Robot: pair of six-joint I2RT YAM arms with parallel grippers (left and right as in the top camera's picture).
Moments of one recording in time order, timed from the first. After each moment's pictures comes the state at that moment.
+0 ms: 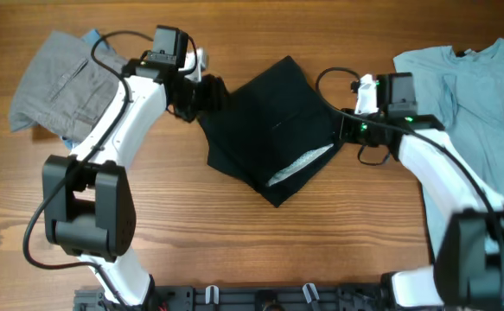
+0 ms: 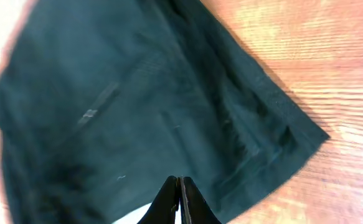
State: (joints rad) left arm -0.21 1.91 1.47 -0.83 0.45 -0.38; right arm 0.08 1.65 0.97 -0.42 -0.37 0.21
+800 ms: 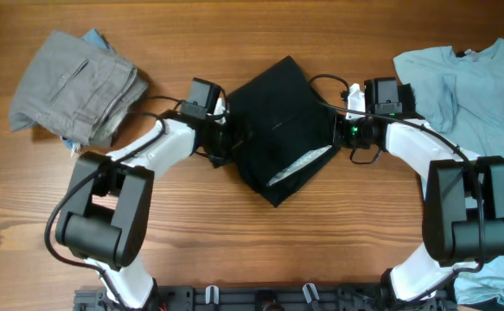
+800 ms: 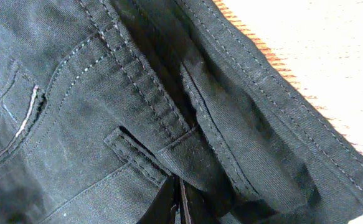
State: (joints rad) left arm -0.36 1.89 1.06 -0.33 0.56 -0.88; right arm 0.07 1.83 0.97 -0.33 -0.40 0.20
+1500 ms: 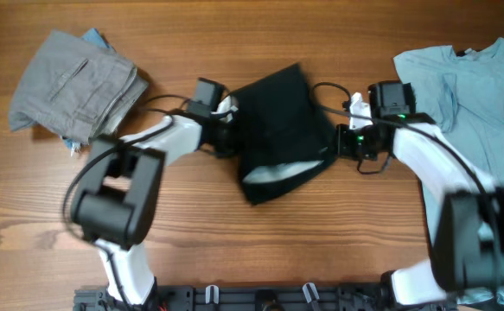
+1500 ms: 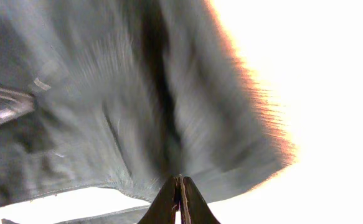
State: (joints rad) left arm -0.34 1.99 1.10 -0.30 0.65 -0.81; right arm 0.07 1.64 0.96 -0.60 -0.42 0.15
